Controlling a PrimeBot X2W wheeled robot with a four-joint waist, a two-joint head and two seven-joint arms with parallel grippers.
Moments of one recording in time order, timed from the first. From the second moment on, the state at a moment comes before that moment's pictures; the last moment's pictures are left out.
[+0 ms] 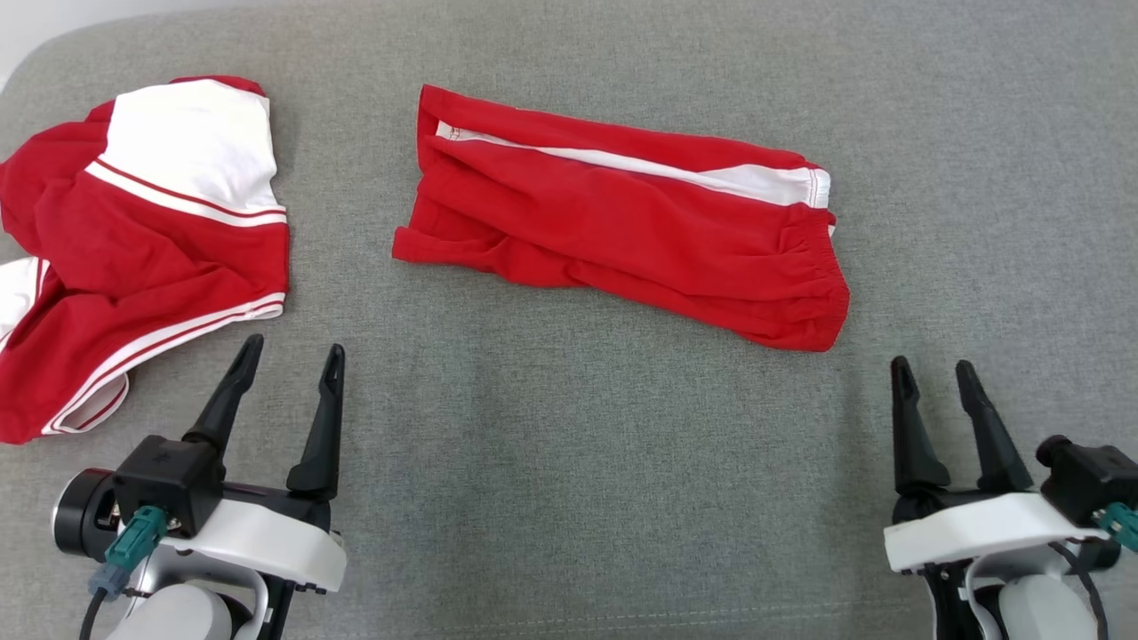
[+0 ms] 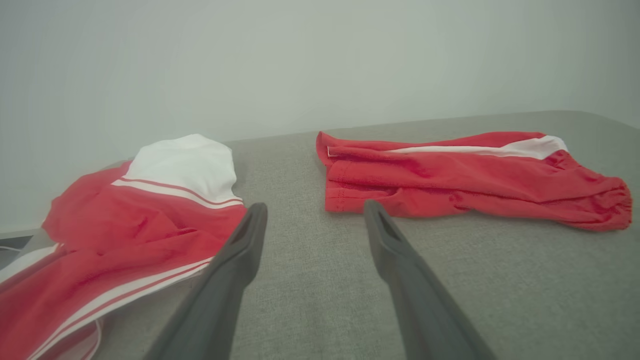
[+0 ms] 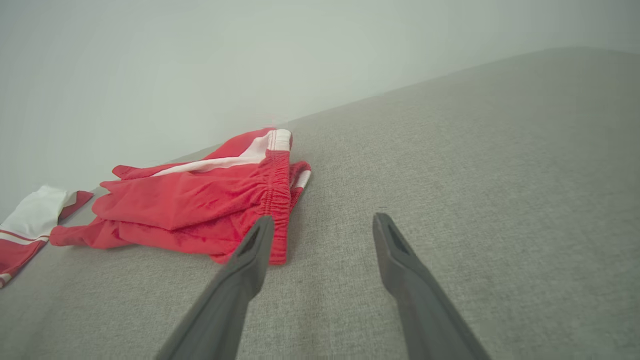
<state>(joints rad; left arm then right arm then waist) -0.21 0.58 -0.57 -0.10 -0.66 0.40 -0.22 -0.14 -0.04 0.04 0.22 0.37 0.13 -0.26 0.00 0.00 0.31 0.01</state>
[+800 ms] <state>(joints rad) -0.25 0.56 -0.62 -0.11 -0.64 0.39 -0.21 -0.52 -0.06 0.18 0.64 0.51 0.13 -0.14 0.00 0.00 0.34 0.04</state>
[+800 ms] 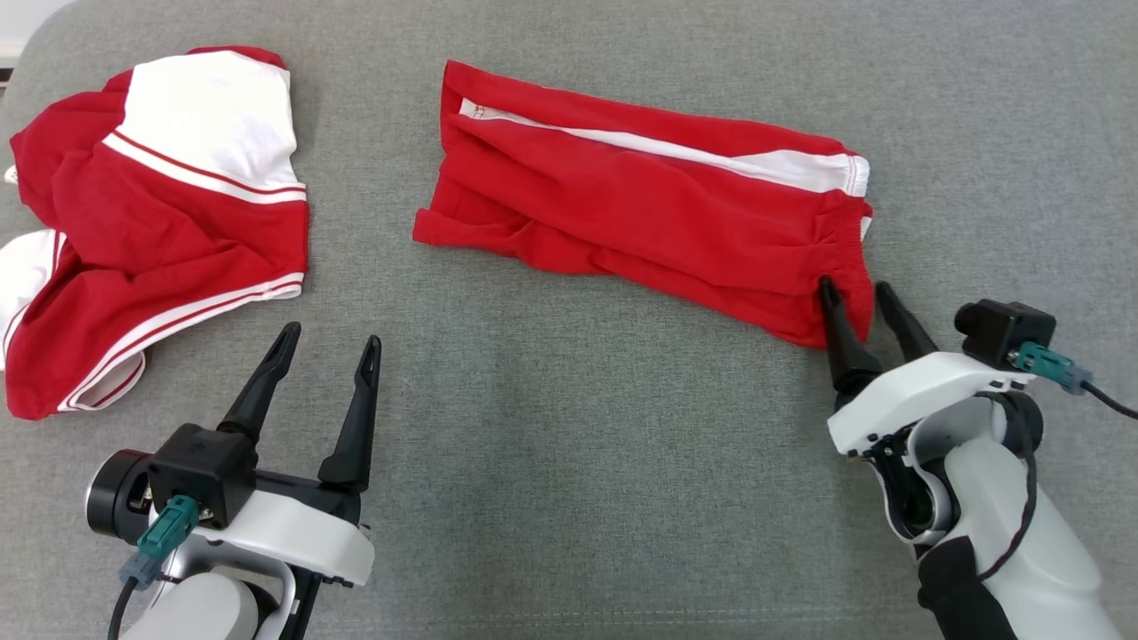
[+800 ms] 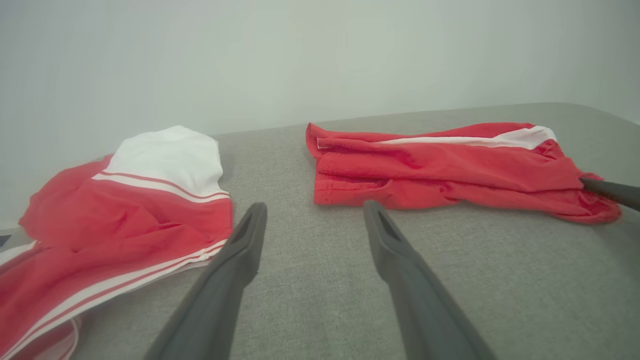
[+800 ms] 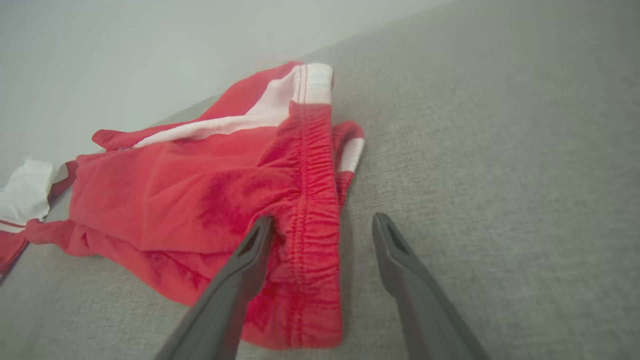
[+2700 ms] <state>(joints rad) -0.27 0.56 -0.65 -0.11 -0.63 0.37 -0.20 -0.24 -0.06 -0.05 0.30 0.73 0.13 0.07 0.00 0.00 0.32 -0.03</state>
